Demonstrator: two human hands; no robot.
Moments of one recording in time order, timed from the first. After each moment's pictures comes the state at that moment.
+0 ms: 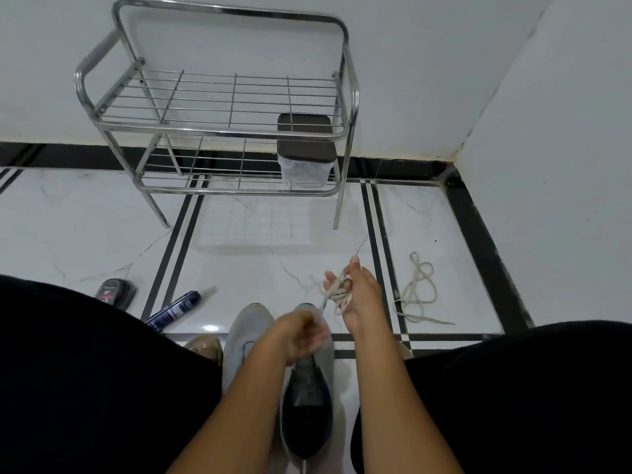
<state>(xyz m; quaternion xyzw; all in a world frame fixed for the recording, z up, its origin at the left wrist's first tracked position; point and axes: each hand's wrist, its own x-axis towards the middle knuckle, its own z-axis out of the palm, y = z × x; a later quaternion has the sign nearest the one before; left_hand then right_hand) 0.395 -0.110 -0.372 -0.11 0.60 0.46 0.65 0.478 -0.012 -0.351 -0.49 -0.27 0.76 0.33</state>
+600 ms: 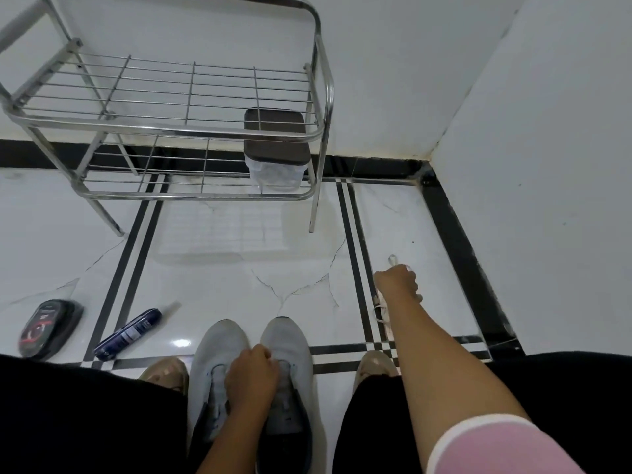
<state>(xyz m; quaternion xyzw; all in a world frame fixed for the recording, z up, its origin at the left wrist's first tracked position) 0.402 -0.133 -0.451 0.28 0.91 0.14 0.27 0.525 0.112 -0.381 -0.78 -0.54 0.32 0.04</state>
